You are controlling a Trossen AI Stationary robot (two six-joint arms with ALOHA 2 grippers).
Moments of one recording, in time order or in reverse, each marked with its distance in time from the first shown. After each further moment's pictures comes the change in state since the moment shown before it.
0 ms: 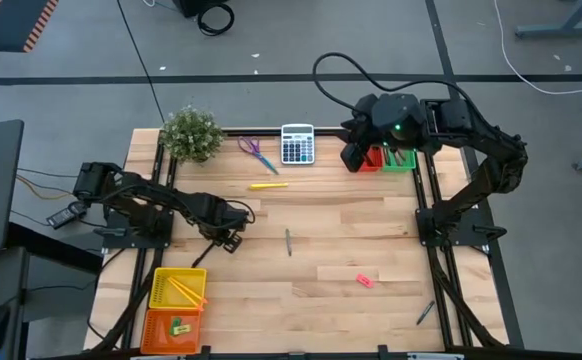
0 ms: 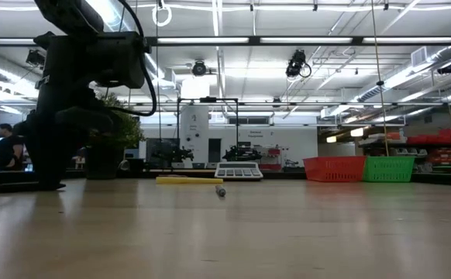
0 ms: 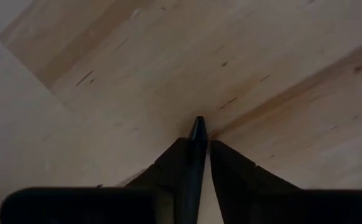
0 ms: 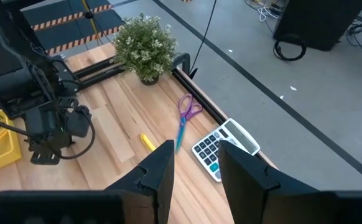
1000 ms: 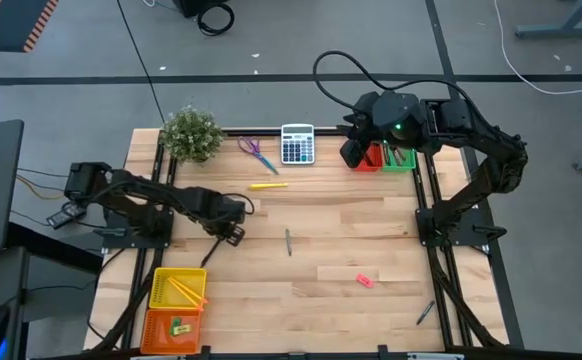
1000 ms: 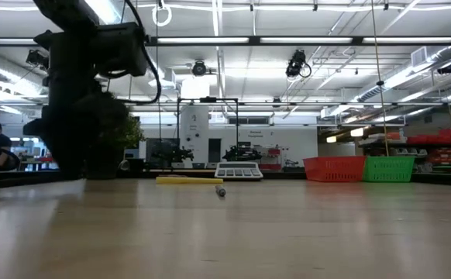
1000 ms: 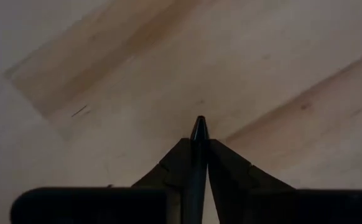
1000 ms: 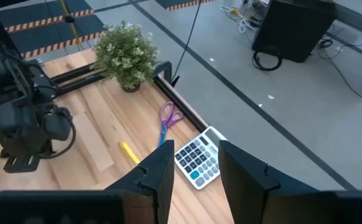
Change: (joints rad) left arm 0.050 -0.106 -0.009 0.056 -0.019 -0.006; right arm 0.000 0.000 0.000 0.009 0.086 -0.037
